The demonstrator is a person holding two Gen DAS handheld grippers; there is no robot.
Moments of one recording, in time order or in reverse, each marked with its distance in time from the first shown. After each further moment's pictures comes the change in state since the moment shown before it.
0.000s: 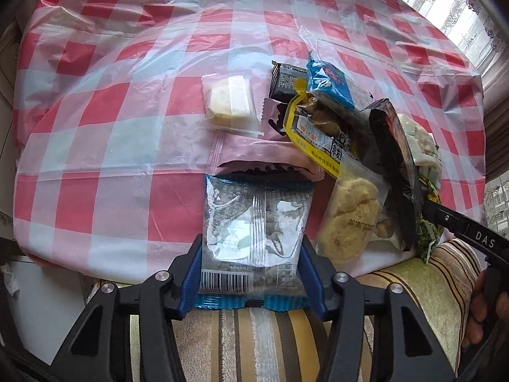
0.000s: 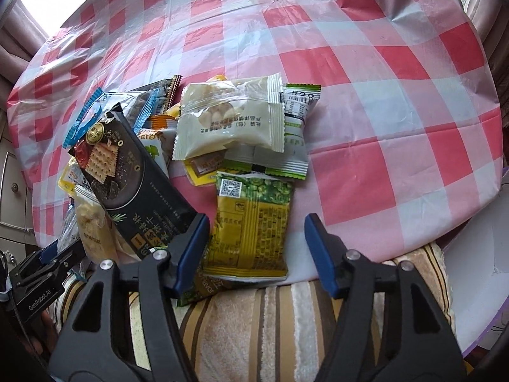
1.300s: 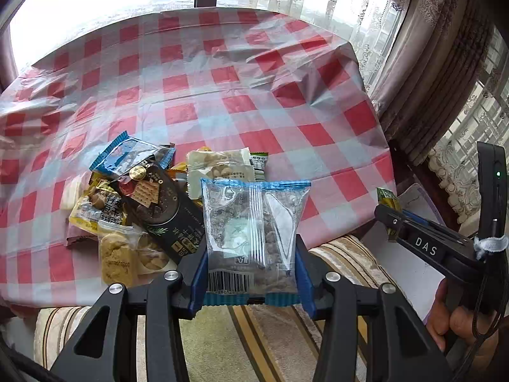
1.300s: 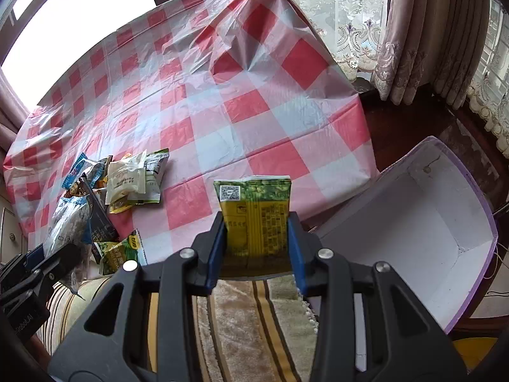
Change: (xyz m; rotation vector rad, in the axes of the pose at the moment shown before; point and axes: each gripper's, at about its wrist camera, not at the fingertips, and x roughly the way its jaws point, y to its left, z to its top) left arm -0.069 -0.207 -0.025 0.308 -0.171 -0.187; right arm -0.100 -0.143 -0.044 0.215 -0.251 -0.094
